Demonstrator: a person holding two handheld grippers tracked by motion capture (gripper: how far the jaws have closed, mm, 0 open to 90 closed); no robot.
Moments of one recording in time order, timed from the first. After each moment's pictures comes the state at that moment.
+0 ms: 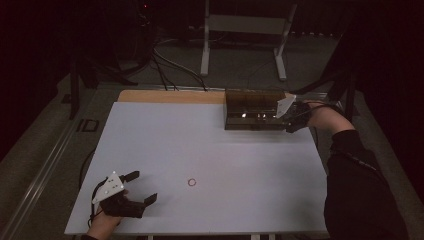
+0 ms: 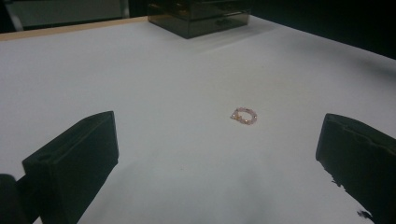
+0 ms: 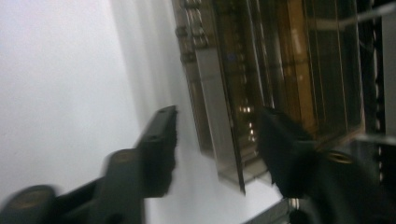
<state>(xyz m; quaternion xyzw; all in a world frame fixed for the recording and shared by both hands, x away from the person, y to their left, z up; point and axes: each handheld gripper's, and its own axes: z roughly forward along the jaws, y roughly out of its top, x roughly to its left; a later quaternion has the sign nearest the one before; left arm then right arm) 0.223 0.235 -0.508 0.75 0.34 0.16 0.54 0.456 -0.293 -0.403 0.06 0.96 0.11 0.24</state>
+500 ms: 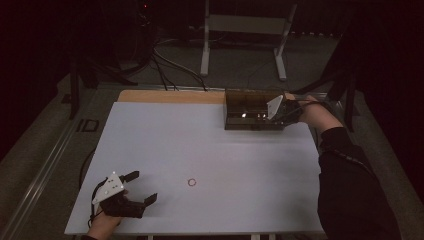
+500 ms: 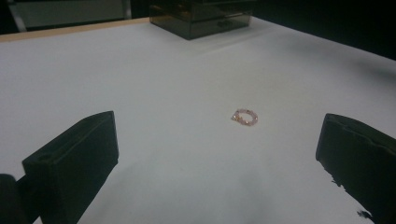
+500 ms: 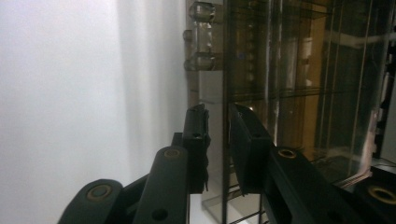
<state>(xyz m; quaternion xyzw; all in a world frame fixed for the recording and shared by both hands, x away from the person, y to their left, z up) 0.222 0.234 -0.508 0.76 0.34 0.16 0.54 0.476 -0.272 -0.413 -0.01 0.97 0.07 0.22</state>
